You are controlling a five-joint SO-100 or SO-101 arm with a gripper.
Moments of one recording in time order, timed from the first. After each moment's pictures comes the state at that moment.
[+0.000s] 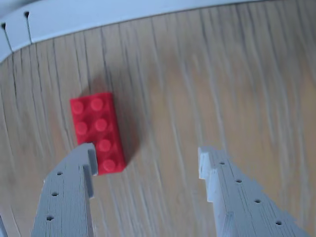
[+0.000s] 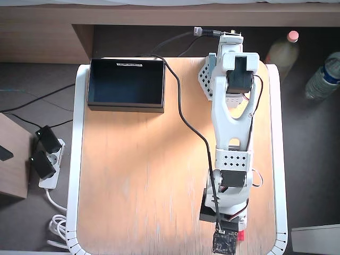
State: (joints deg) arm -3.9 75.8 96.6 41.6 170.1
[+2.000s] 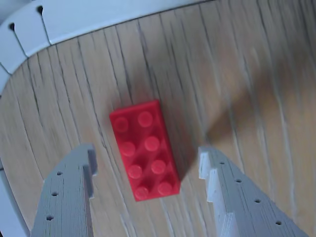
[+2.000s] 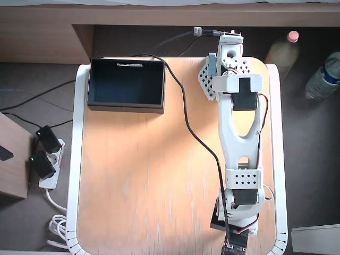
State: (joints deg) arm -8.4 62.8 82.7 49.3 161.4
